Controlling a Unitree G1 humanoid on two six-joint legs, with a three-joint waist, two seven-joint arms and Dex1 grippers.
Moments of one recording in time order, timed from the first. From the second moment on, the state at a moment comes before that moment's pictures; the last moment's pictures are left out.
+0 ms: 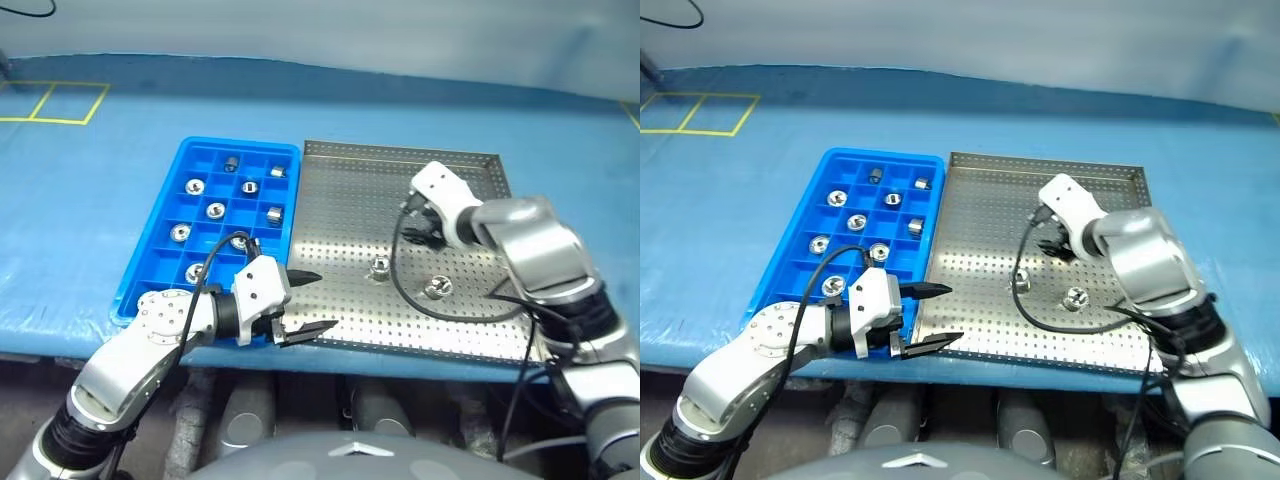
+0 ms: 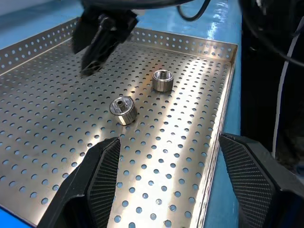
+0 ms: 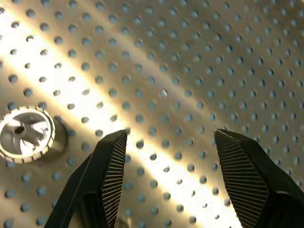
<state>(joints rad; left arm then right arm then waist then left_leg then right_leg) -0.07 0.66 -0.27 -0.72 -0.44 0.65 -0.75 -0.52 -0.75 0.19 -0.41 0.06 1.43 0.76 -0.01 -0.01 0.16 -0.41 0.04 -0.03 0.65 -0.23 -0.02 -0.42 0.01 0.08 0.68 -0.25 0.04</state>
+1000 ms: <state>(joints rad) -0.13 0.64 -0.33 -0.67 -0.41 0.64 -0.79 -0.32 -0.74 0.00 -0.48 0.49 1.60 0.50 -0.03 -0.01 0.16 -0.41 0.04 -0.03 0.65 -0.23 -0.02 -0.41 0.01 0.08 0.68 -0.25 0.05</state>
